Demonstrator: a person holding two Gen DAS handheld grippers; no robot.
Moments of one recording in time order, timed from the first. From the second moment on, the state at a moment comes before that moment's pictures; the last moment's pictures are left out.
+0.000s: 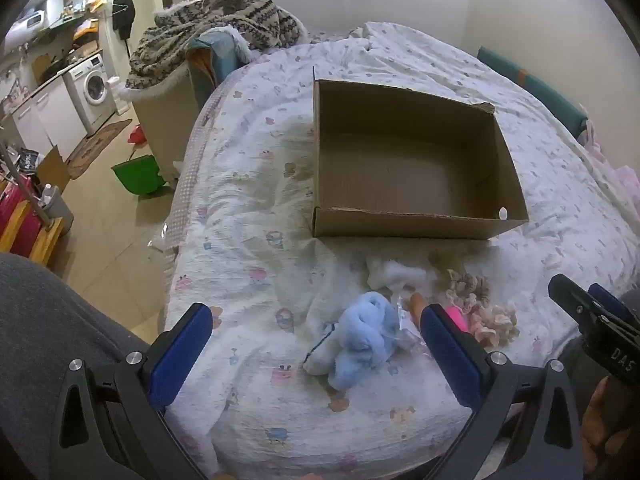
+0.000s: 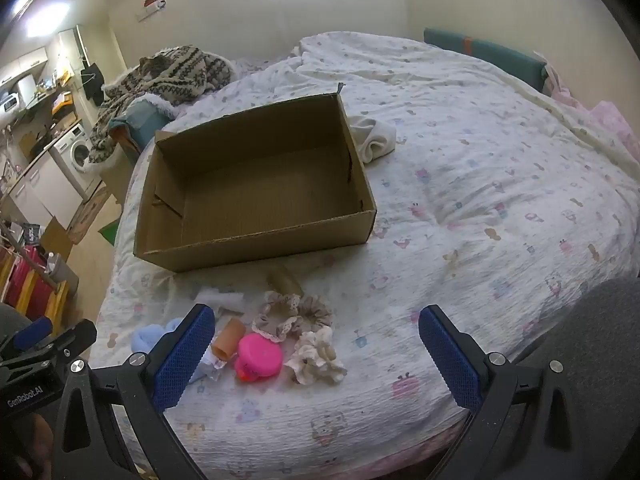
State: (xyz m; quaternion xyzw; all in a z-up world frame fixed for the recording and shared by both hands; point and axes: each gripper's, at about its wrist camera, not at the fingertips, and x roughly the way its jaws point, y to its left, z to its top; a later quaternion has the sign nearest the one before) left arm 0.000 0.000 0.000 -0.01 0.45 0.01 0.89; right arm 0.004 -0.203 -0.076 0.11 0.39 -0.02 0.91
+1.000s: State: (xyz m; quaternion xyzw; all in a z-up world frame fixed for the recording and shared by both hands) left arm -0.001 -0.001 0.000 -0.01 0.45 0.01 0.89; right arm 0.006 -0.202 -0.078 0.11 0.40 -0.02 0.91
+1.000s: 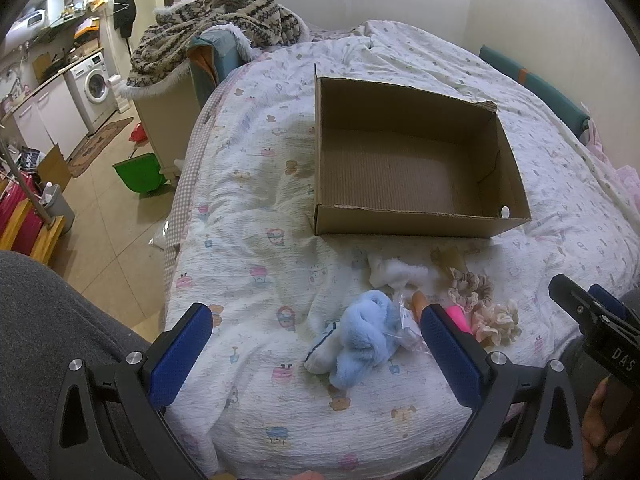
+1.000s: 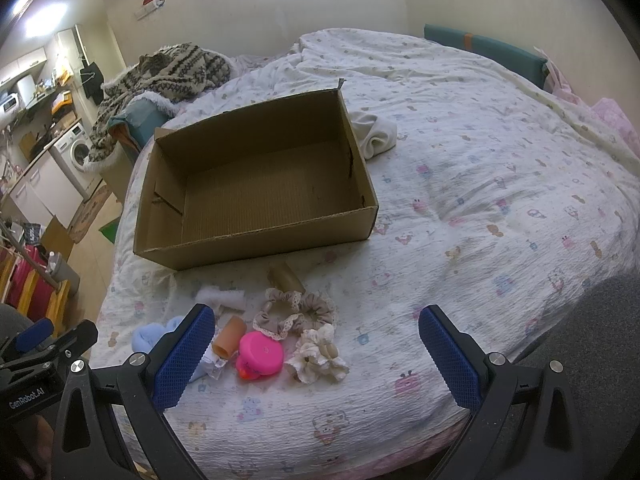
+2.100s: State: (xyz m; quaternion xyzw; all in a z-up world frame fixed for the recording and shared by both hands) left arm -0.003 0.005 -0.006 -0.02 0.45 0.01 0.89; right arm 0.006 -0.202 -0.077 0.11 0.40 -0.02 0.91
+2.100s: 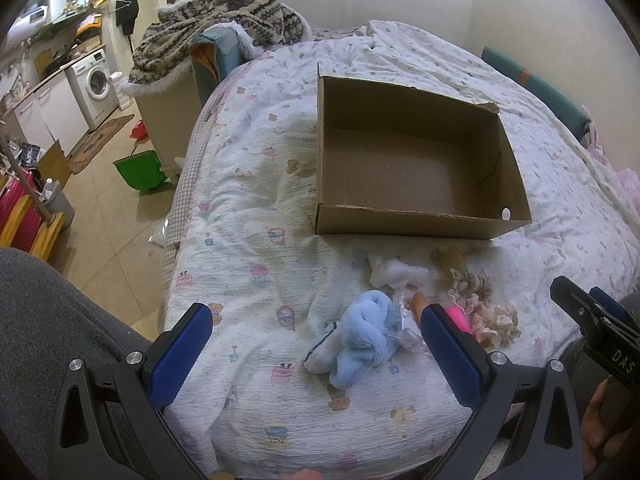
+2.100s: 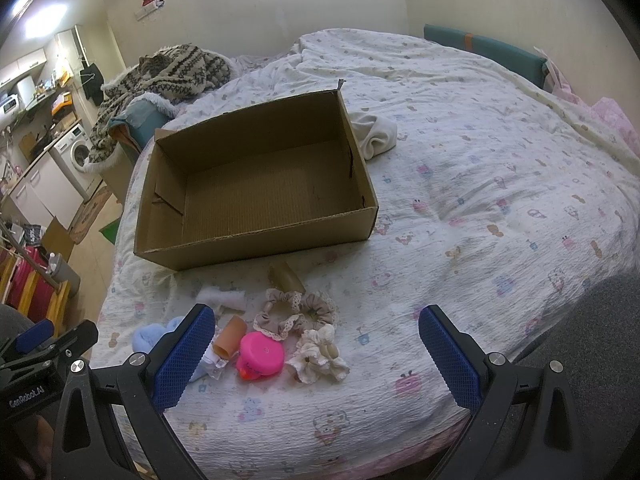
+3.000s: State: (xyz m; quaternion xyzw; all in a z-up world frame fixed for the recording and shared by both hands) left arm 0.005 0.004 -0.005 -0.02 0.47 0.00 0.88; right arm 0.009 -0.204 -0.073 0.12 0.40 -0.01 0.91
